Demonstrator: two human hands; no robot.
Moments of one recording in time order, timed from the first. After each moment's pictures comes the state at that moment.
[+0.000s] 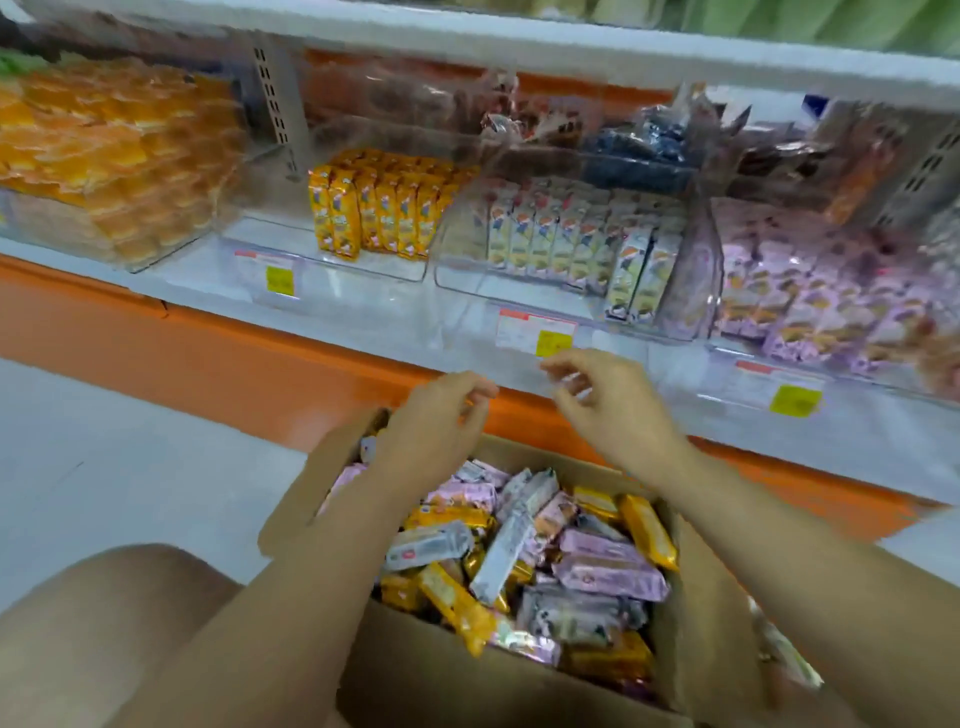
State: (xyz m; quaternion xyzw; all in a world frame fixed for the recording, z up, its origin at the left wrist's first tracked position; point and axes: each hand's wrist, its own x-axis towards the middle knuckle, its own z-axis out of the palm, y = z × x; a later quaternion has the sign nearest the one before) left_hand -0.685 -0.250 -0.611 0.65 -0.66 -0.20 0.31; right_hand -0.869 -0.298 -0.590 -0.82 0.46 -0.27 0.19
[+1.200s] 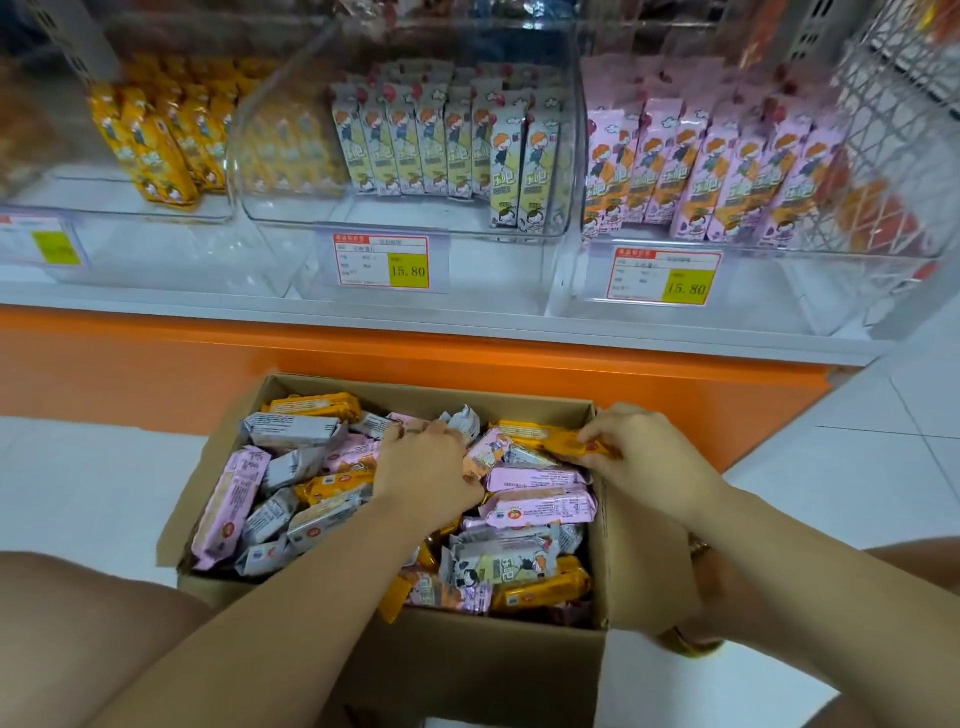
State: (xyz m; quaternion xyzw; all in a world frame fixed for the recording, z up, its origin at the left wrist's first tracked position) left_hand -0.773 -0.250 -0.702 0.65 -0.75 -0.07 -0.12; right_hand -1.003 -0.262 -0.690 -0.78 0.58 -0.08 0.22
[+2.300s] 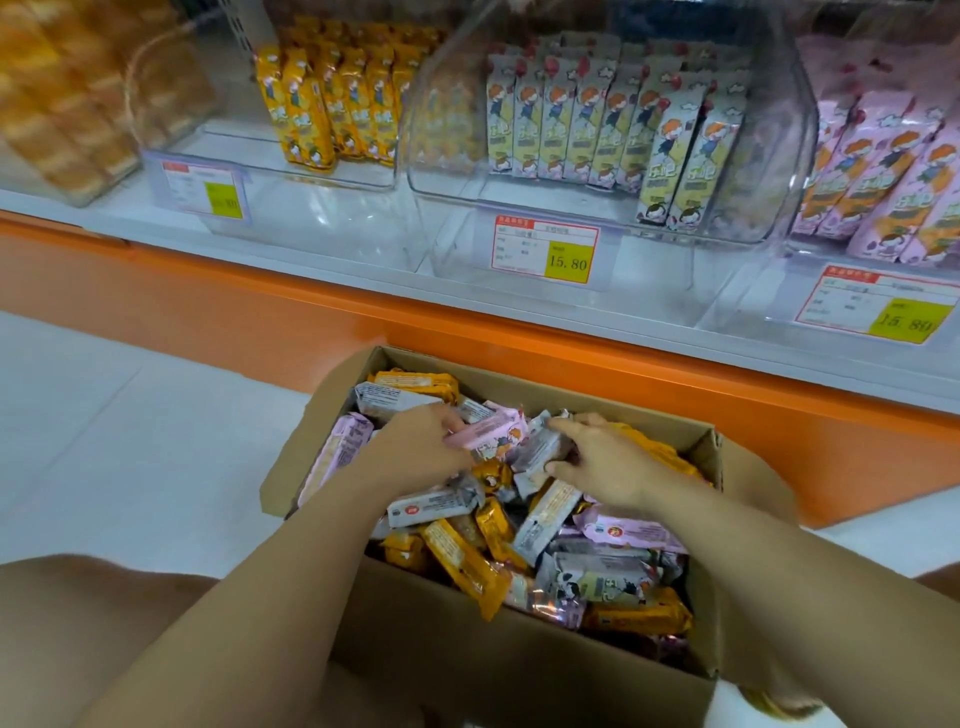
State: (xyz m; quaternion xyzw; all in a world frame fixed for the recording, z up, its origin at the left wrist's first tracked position) left_hand -0.668 -0.246 -0.680 0.73 -0.58 -0.37 0.05; right_hand -0.879 -0.296 -0.725 -0.78 0.52 0.06 0.34
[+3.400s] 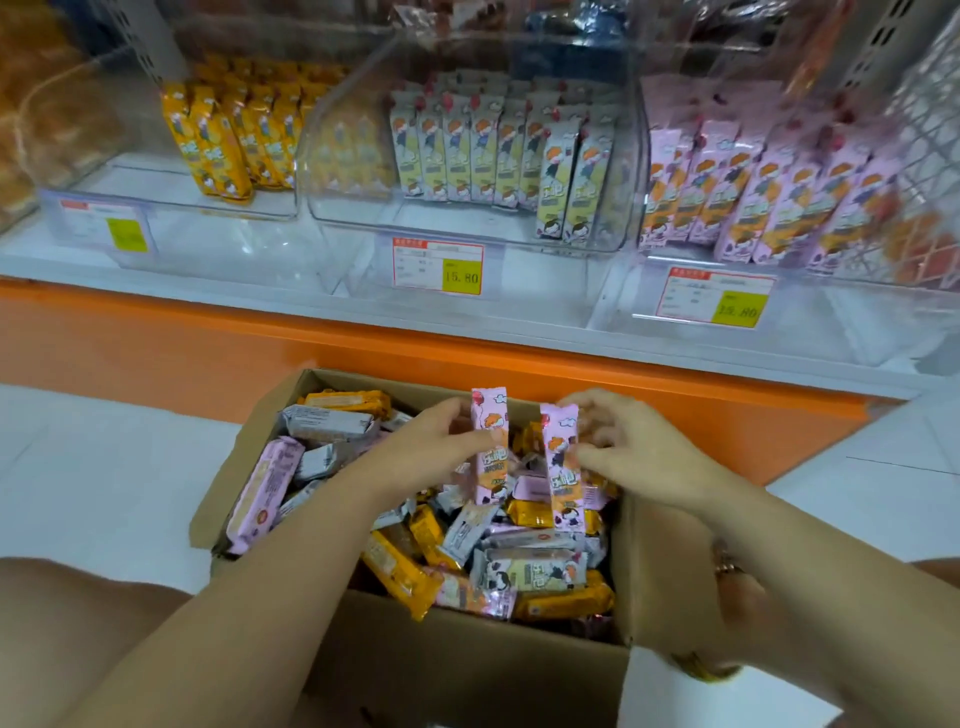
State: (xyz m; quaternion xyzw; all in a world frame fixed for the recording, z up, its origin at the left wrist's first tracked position) left_hand -0.740 -0.249 -0.654 0.60 -0.52 -0.58 0.20; right_hand -0.963 -0.271 -0.659 -0.70 0.52 -0.16 0.46
